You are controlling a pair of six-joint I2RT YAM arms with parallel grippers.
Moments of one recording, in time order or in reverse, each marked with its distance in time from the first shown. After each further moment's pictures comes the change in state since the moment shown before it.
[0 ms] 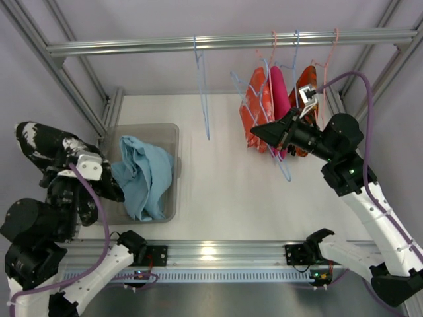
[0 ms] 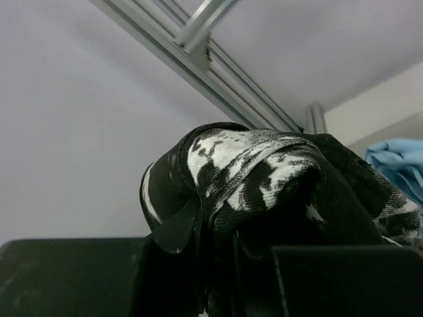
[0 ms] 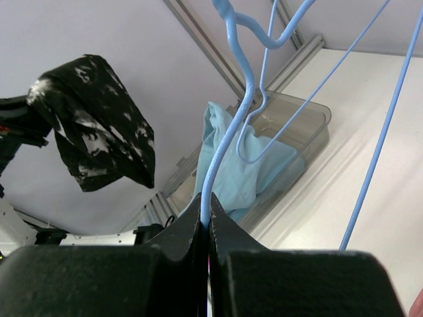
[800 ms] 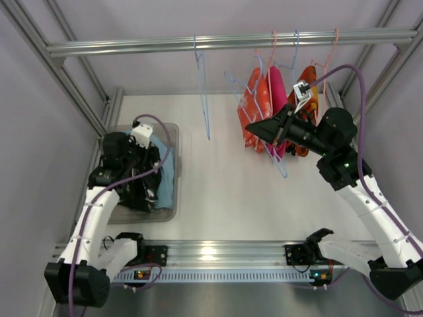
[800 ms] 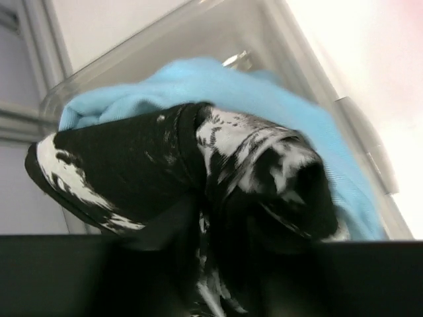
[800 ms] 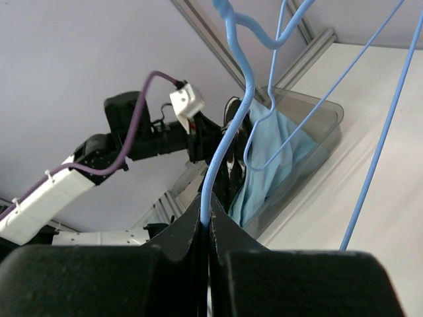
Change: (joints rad) left arm 0.463 0.476 -0.514 0.216 0.715 -0.520; right arm 0.012 0.066 0.037 0.016 -0.014 0.029
